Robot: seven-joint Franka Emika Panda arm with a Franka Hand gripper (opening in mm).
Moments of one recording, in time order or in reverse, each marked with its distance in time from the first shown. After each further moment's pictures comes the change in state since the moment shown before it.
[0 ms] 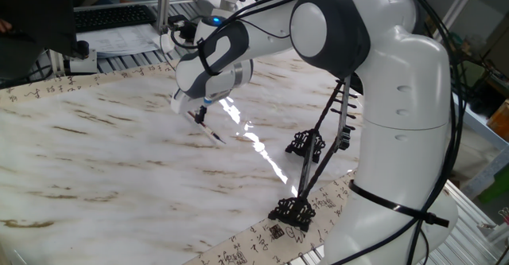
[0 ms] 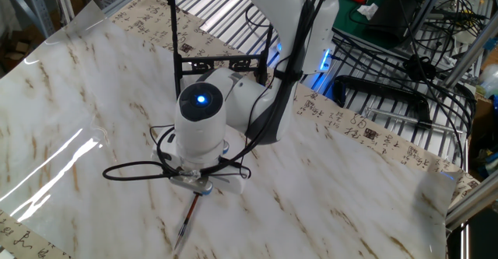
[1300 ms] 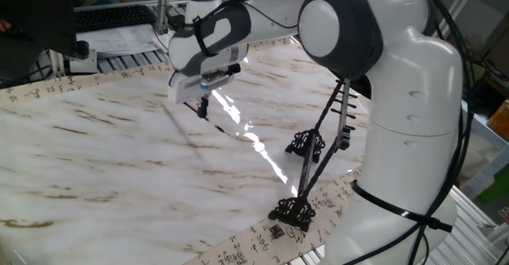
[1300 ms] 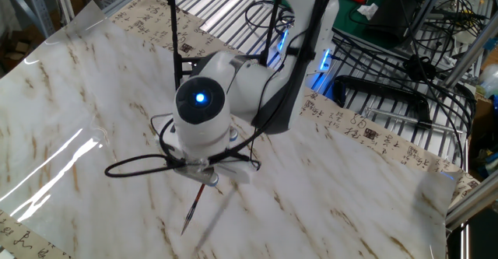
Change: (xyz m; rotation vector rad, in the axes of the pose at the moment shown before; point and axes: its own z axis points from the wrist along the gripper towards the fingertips) arm 0.011 0.012 -0.046 0.006 0.168 0.041
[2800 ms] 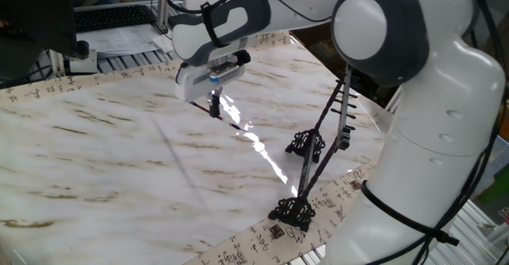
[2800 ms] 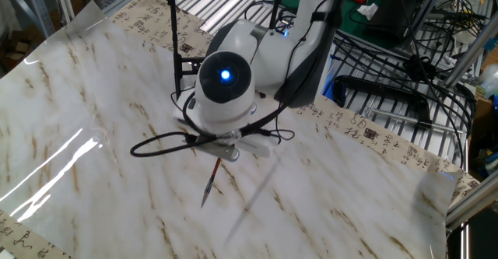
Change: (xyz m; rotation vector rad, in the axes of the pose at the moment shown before) arm 0.059 0.014 -0.048 0.040 0.106 -0.036
